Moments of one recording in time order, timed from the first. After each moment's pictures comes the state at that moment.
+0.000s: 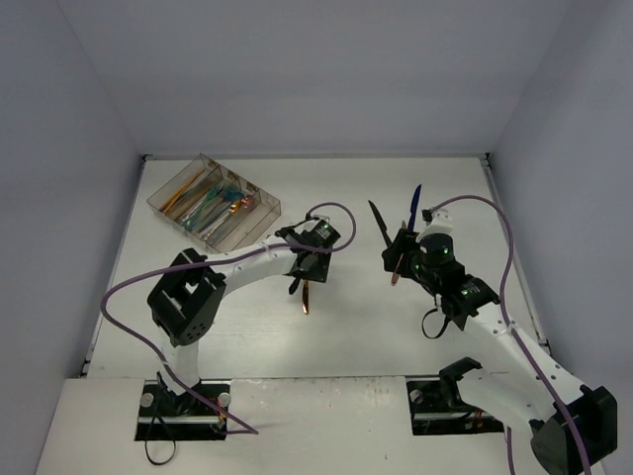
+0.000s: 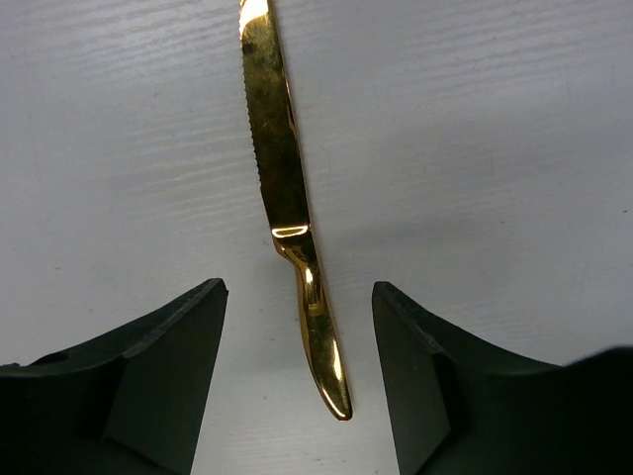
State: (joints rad) left arm -0.81 1.86 1.35 -0.64 -0.29 -0.56; right arm 0.44 0.91 0.63 -0.24 0.14 0.50
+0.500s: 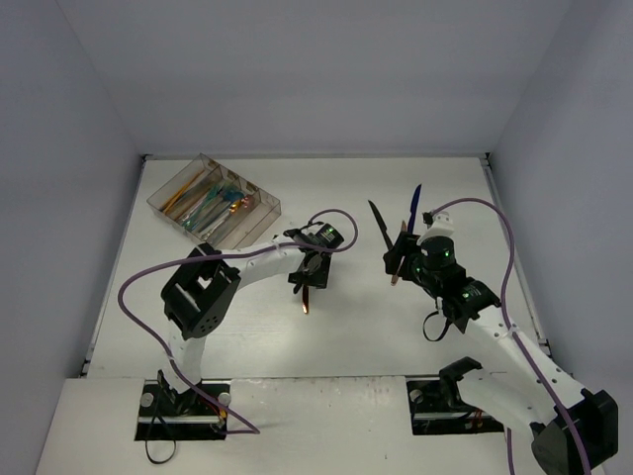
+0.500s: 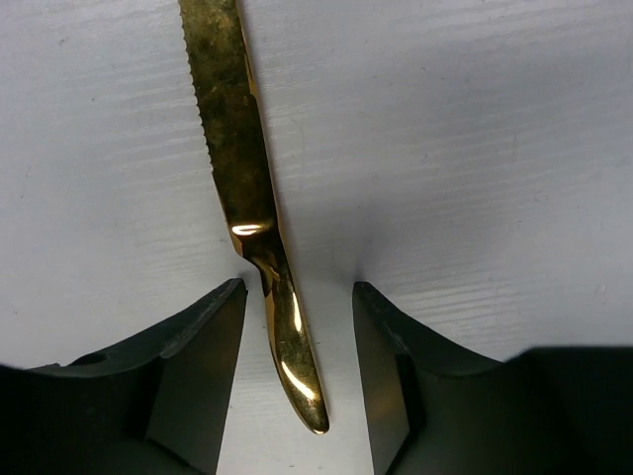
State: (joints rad) left arm -0.81 1.96 1.39 -0.69 -0.22 -0.62; right arm 0.43 0.88 0.61 -0.25 0.14 0.49
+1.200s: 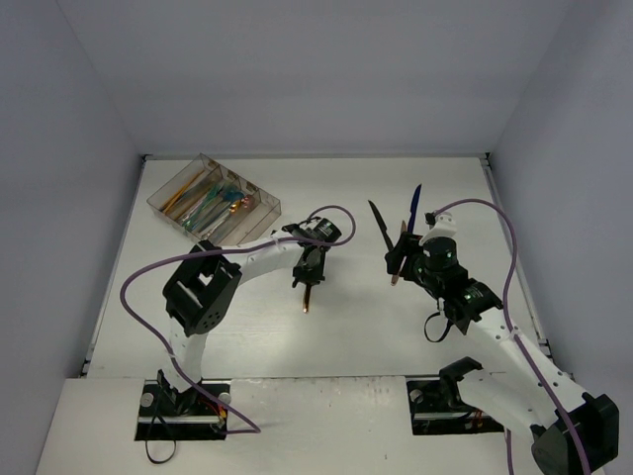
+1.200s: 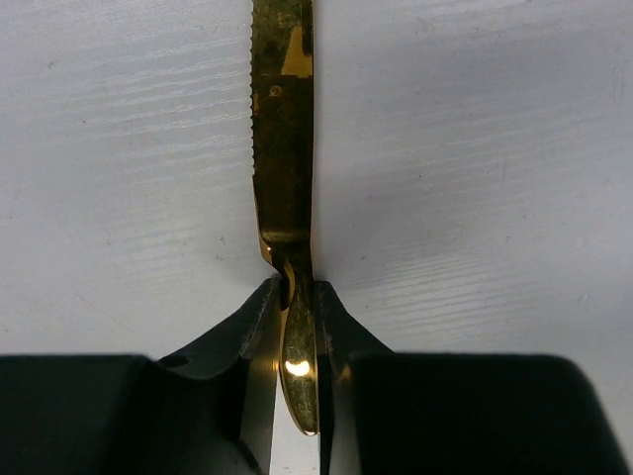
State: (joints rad) left arm -0.78 1.98 1.42 -0.69 -0.16 -0.62; right arm 0.42 0.87 0.60 -0.25 0.14 0.49
